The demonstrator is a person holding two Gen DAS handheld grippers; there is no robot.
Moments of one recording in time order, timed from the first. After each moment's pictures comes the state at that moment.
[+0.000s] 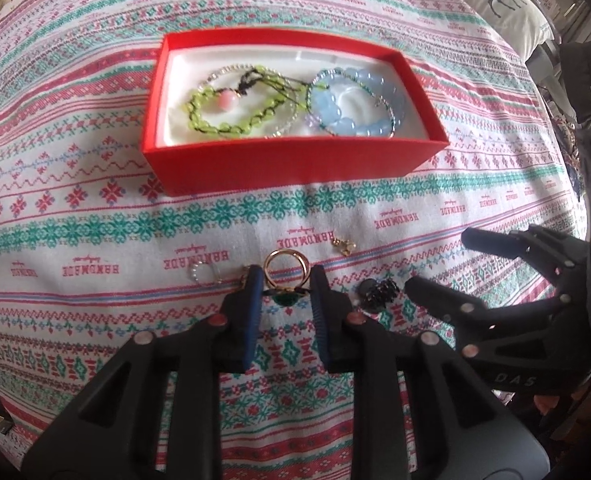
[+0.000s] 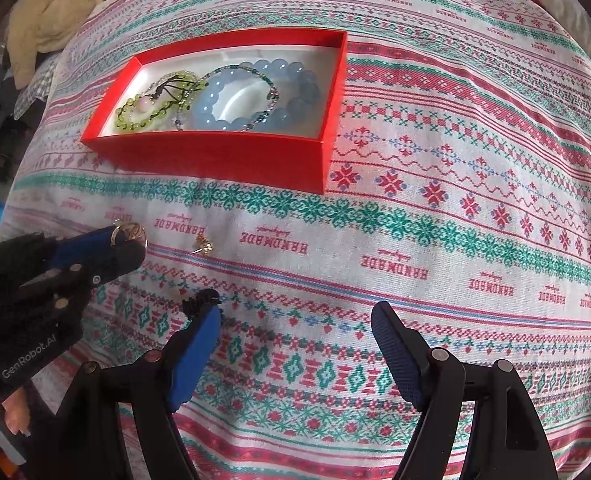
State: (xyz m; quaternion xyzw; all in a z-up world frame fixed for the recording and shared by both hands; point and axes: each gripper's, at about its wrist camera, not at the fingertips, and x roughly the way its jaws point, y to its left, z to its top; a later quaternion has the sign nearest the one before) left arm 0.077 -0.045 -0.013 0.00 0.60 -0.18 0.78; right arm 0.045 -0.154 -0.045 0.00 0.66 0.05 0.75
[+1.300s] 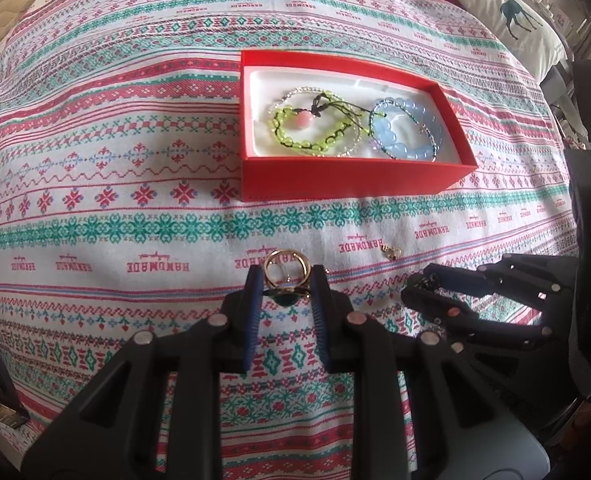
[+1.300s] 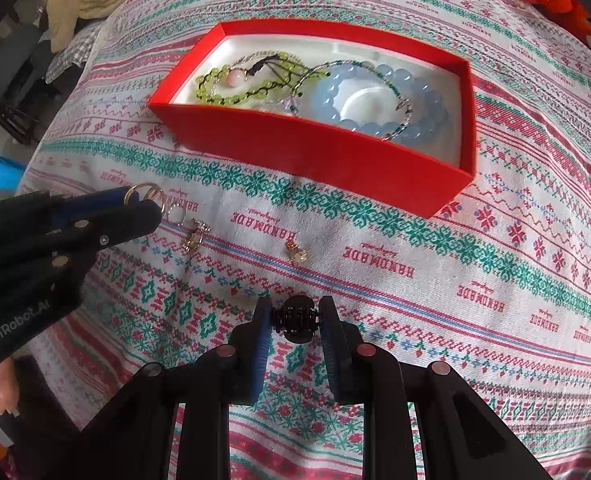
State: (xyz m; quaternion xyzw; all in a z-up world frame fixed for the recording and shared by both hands) left arm 0.080 -0.001 -0.003 0.00 0.58 -0.15 0.80; right arm 0.057 -0.080 -0.048 -0.04 0.65 0.12 0.75
